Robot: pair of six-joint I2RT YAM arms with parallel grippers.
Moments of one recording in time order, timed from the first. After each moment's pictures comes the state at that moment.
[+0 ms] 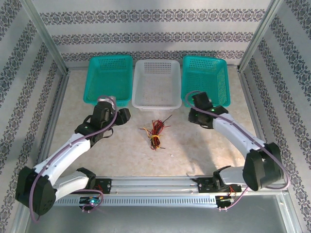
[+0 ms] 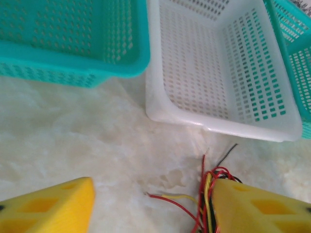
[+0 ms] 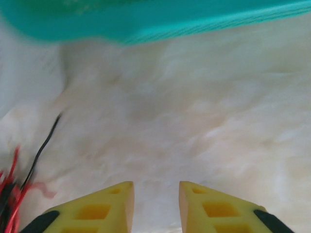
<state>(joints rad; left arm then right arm) -0.42 1.09 0.71 -0.25 0.01 -0.62 0.40 1.35 0.95 -0.68 0.10 0.62</state>
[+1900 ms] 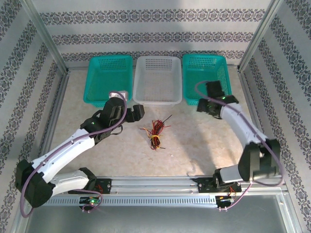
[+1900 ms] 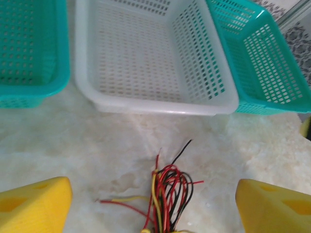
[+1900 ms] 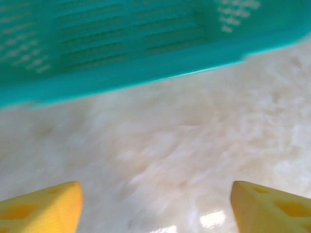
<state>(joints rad) -0.62 1.12 0.92 -0.39 -0.14 -0.61 0.24 1.37 1.10 -0.79 0.20 0.41</state>
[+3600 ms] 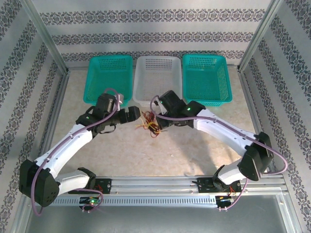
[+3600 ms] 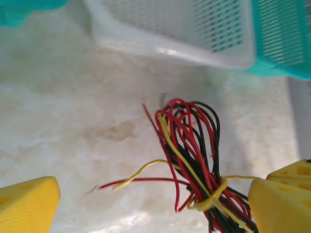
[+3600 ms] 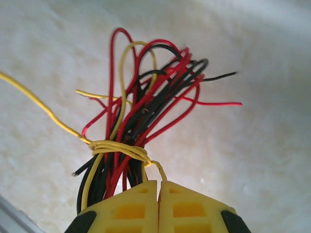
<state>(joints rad) -0.39 1.17 0.93 -0.48 0.29 -0.64 0.77 1.46 1.29 -0.79 -0.07 0.30</state>
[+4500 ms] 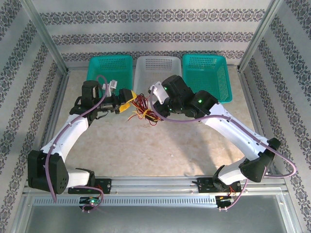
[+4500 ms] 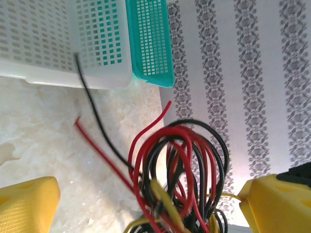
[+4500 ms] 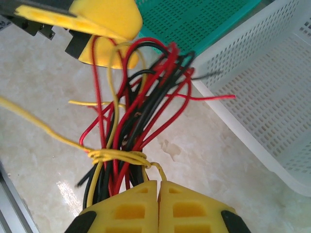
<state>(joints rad) -0.12 1.30 0.94 -0.14 0.92 -0.88 0.81 1.45 1.58 -0.90 -0.08 0.00</state>
